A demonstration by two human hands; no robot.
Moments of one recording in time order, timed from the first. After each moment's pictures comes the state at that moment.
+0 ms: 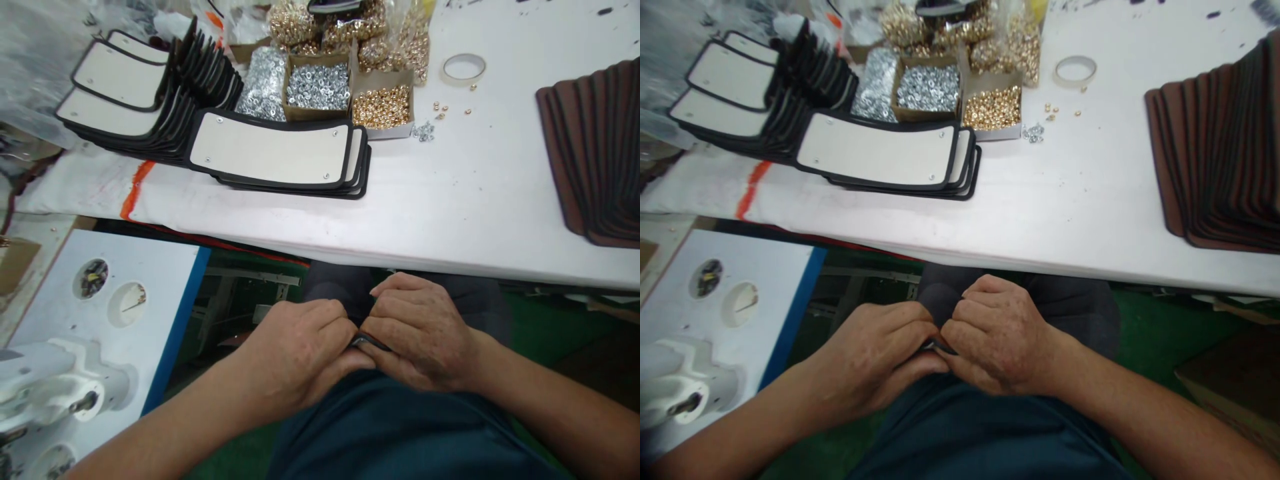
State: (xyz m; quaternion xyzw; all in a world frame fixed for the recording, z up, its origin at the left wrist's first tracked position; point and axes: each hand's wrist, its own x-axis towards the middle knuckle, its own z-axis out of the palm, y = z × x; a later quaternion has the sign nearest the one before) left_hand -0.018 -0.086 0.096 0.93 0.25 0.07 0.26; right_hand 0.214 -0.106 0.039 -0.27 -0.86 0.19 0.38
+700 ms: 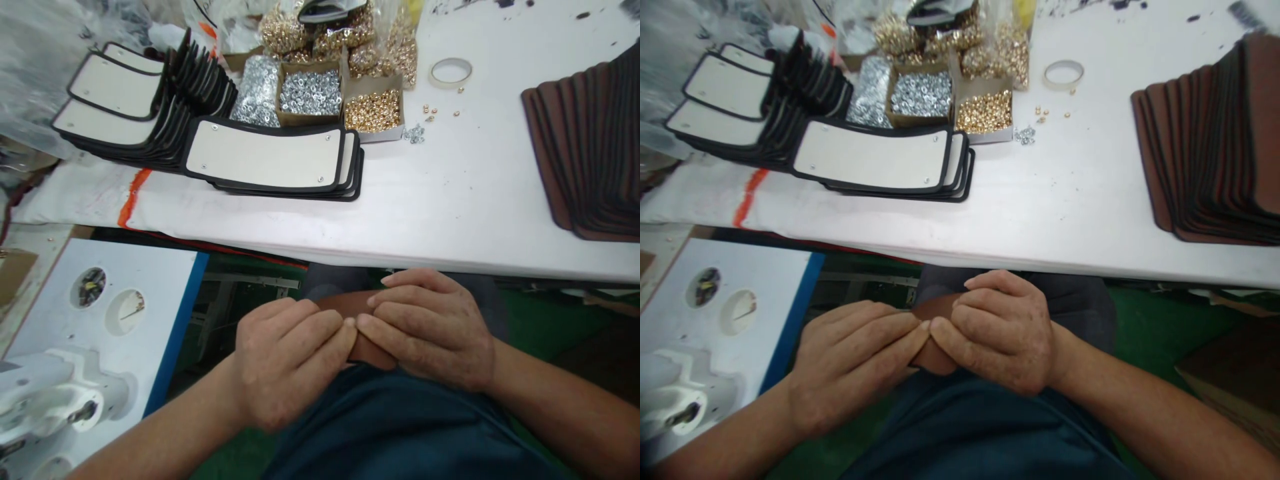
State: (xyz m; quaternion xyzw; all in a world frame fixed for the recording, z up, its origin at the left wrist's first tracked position) left_hand -0.023 -0.083 0.104 0.96 0.18 0.21 0.05; right_hand 0.228 -0.104 0.052 -0.25 -0.88 0.06 0.40
